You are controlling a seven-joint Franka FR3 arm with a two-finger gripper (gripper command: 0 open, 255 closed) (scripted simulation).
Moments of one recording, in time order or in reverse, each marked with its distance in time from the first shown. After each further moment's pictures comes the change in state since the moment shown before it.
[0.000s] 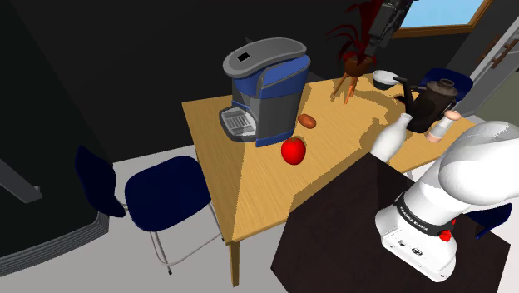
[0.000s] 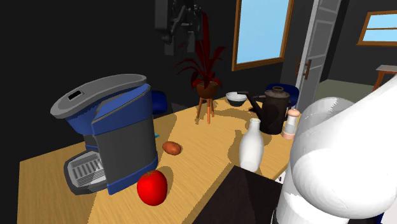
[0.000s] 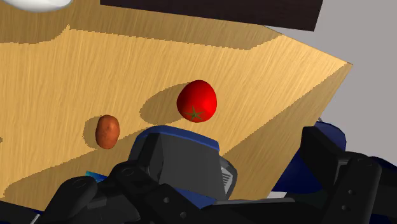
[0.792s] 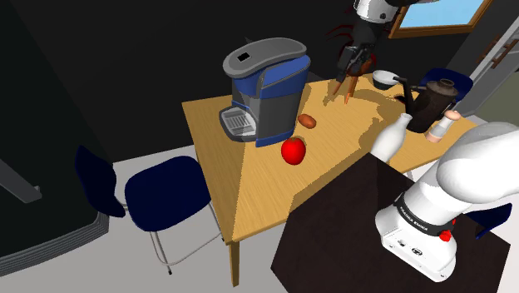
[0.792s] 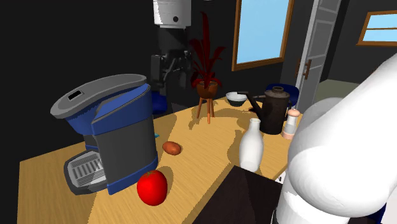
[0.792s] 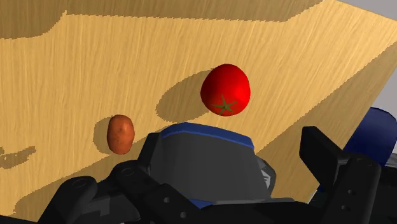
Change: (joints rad) arm -0.049 0.171 -0.045 -0.169 -0.044 0.357 0.012
